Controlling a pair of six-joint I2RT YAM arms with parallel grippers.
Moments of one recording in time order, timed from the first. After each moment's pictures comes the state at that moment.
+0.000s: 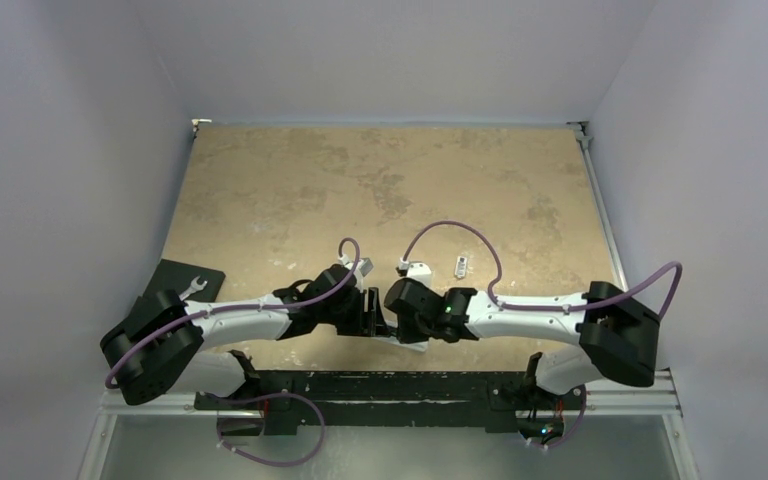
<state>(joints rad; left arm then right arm) -0.91 1.32 0.47 0.03 0.21 -0.86 1.17 1.41 0.74 -0.37 0.22 0.99</state>
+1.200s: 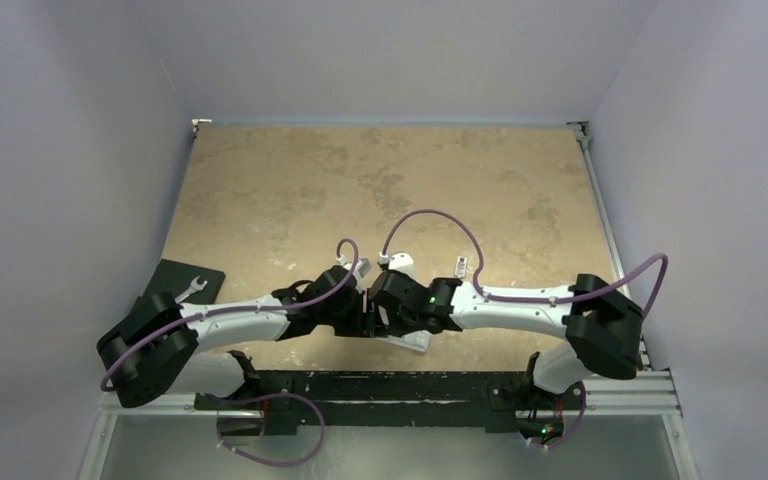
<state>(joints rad) -0.92 1.30 0.47 -0.02 0.17 -0.86 1.18 1.53 0.91 -0.49 0.27 0.82</state>
